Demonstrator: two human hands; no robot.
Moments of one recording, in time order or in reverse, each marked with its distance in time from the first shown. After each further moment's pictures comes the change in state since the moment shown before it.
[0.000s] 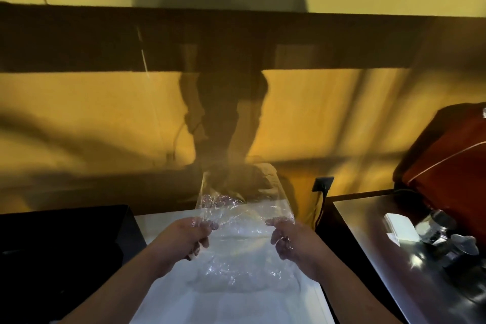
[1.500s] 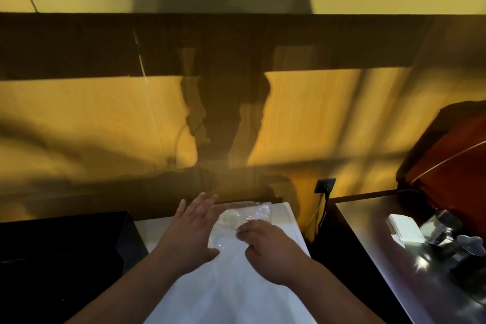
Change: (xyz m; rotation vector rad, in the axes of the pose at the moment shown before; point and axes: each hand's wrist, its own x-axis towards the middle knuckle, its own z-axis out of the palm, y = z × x) left_hand 0.000 0.024 0.017 1.310 0.217 0.492; right_hand -0.016 -0.007 0.054 -1.326 -0.102 -0.683
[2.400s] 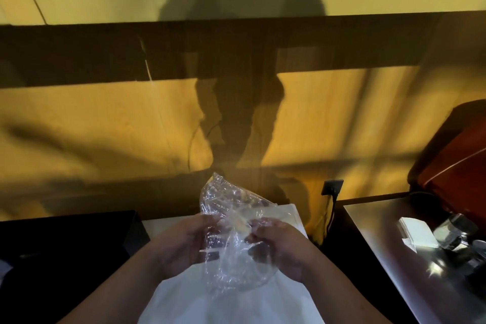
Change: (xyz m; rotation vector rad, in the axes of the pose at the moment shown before) left_hand -0.017 0.004 -0.031 -1.778 -0.347 -0.480; right_hand 0.002 0.019 -0.010 1.518 -0.114 0.553
